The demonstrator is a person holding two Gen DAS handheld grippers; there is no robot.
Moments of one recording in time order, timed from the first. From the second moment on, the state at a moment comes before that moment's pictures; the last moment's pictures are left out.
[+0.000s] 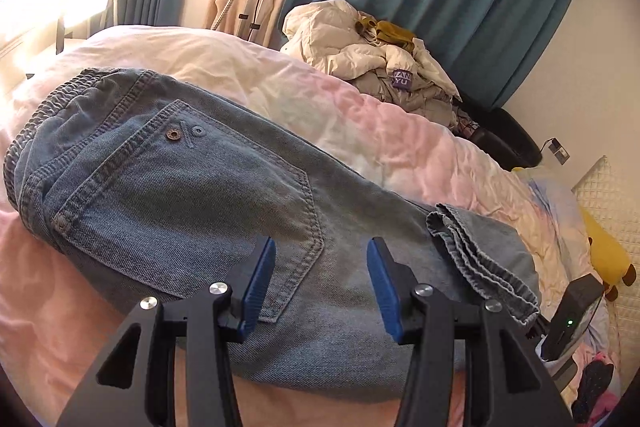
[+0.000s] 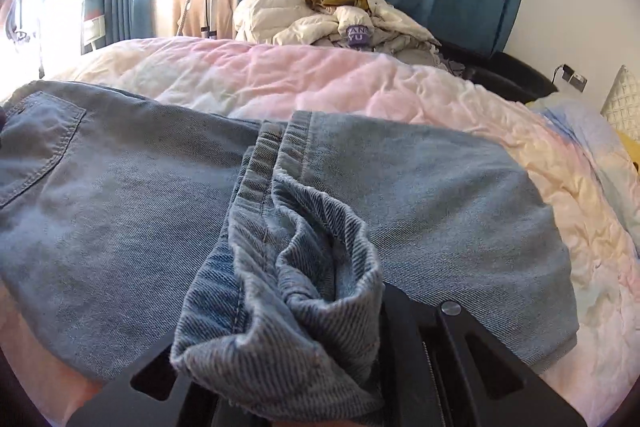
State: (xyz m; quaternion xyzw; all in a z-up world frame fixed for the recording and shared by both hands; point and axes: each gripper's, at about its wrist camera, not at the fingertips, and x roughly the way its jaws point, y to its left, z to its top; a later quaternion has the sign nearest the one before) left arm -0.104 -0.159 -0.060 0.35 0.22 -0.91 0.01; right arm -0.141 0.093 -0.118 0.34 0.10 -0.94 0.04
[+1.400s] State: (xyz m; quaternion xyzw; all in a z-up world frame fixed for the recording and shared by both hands) left arm -0.091 -0.141 -0.063 0.33 0.21 -0.92 -0.01; right arm -0.142 0.039 -0.124 0.36 0.01 -0.91 0.19
